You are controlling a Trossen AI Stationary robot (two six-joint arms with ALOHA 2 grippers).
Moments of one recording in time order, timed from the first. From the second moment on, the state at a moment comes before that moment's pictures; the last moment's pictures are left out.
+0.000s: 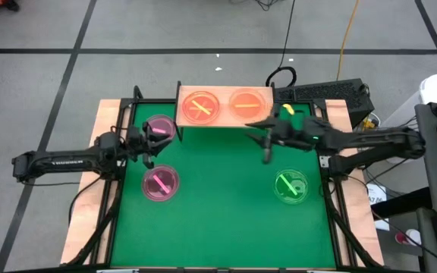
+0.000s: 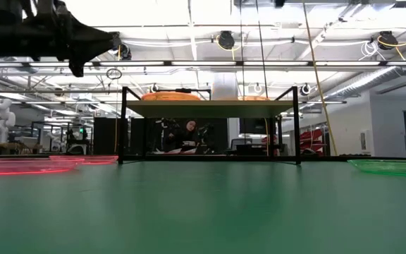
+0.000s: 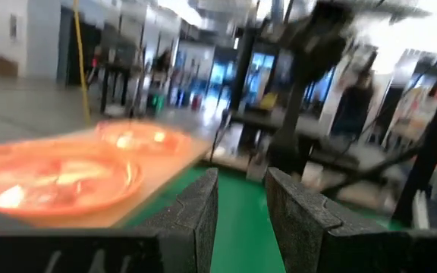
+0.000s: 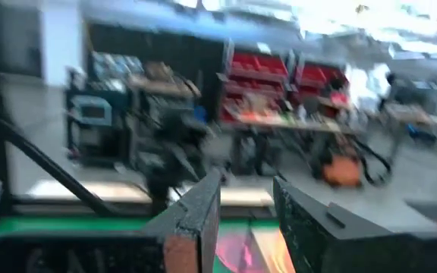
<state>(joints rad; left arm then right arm) 0.22 0.47 0.14 0.47 0.02 -0.20 -0.02 1.06 0.82 0.34 0.15 -0.14</state>
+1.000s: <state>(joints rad) 0.22 1.09 0.42 -0.47 -0.44 -0.24 0.30 0.83 0.82 0.01 0.31 -0.18</state>
